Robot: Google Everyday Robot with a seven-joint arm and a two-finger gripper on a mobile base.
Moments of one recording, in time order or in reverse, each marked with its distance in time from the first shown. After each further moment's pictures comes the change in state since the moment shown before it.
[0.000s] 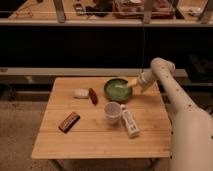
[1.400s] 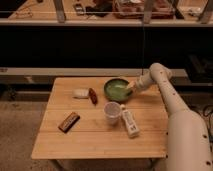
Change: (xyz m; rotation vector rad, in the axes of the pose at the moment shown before) arm -0.013 -0.006 0.036 0.107 -0.036 0.097
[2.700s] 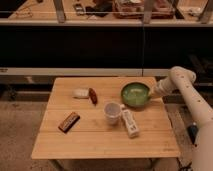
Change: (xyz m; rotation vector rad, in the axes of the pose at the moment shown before) arm -0.040 0.099 -0.103 -0.194 0.065 -0.025
